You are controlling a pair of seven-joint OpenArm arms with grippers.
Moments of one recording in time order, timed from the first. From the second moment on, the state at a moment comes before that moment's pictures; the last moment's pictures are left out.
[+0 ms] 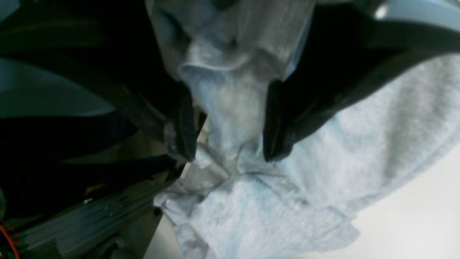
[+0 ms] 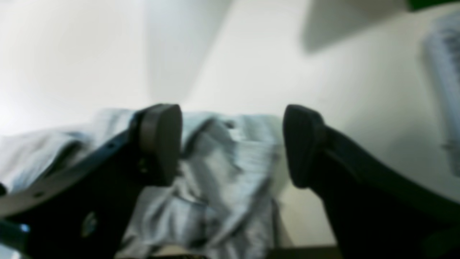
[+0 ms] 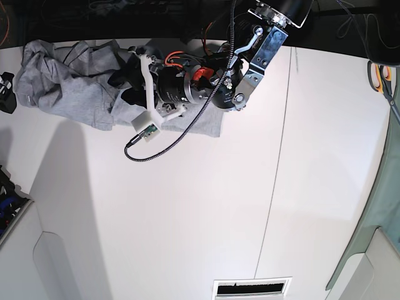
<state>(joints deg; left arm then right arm) 1.5 1.1 28.4 87.2 -33.2 -28.3 48.4 -18.9 22.2 42.7 87.8 42.4 29.0 -48.8</state>
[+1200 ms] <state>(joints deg) 1.6 -4.1 2.9 86.1 -31.4 -32.8 51.9 -15.7 20.7 30.2 68.3 45.9 31.1 -45.8</state>
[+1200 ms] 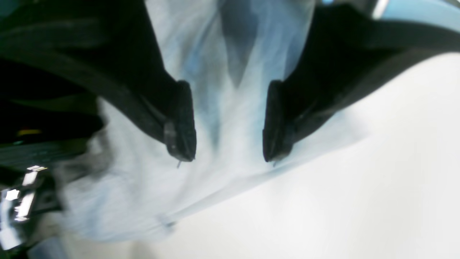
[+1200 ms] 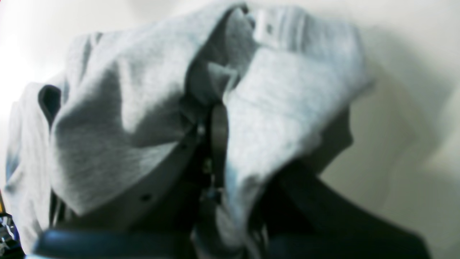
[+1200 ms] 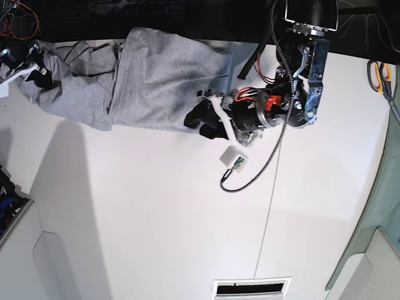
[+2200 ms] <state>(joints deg) 4.8 -12.4 -0.9 86.1 -33.2 -33.0 51.8 -11.5 16.0 29.5 99.3 52.3 29.7 -55.9</state>
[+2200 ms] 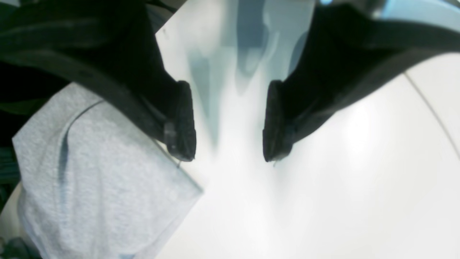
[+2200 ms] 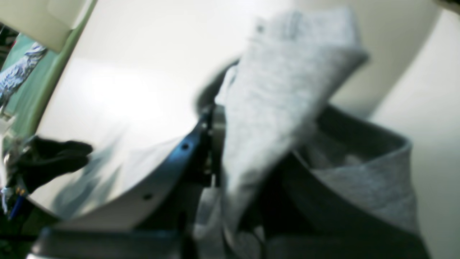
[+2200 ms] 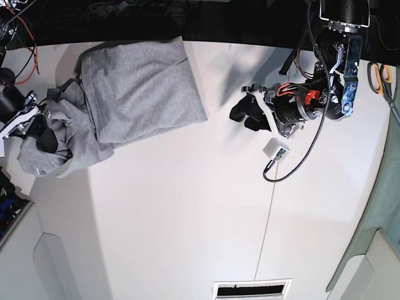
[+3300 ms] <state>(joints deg) 5.0 -17.0 -15.2 86.1 -42.1 -33.1 55.5 -16.9 4.4 -8.5 104.4 26.6 29.7 -48.8</state>
